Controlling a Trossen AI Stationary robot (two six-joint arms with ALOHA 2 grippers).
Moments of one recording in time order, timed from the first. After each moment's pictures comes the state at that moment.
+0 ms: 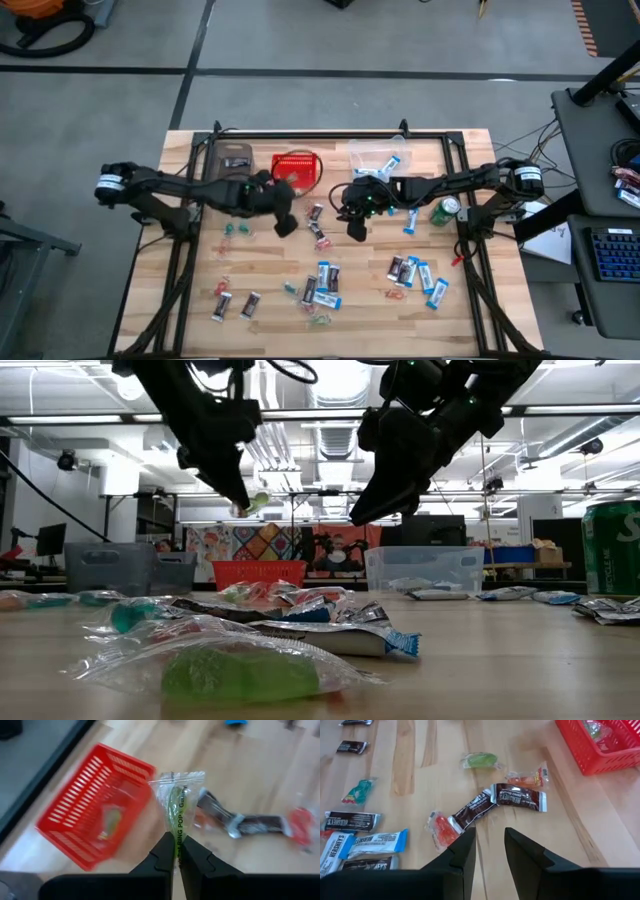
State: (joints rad) left arm -0.01 1.41 0.97 -0.56 -0.47 -0.35; right arm -0.10 1.59 0.91 -0.05 -0.11 0.16
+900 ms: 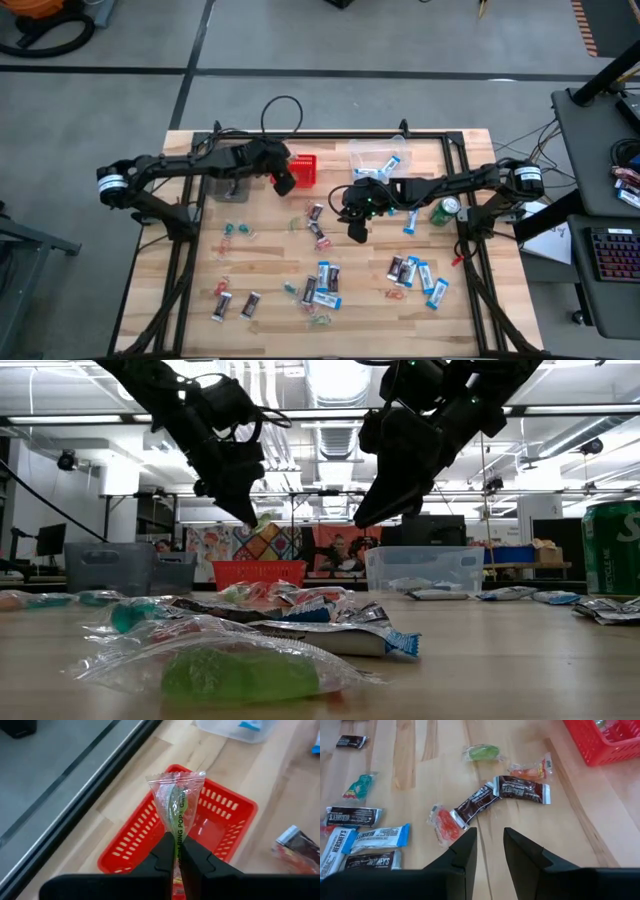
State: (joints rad) left arm 0.42 1.41 0.89 -0.30 -0.24 -0.04; right arm -0.08 1.59 0.91 -0.07 -0.11 0.18
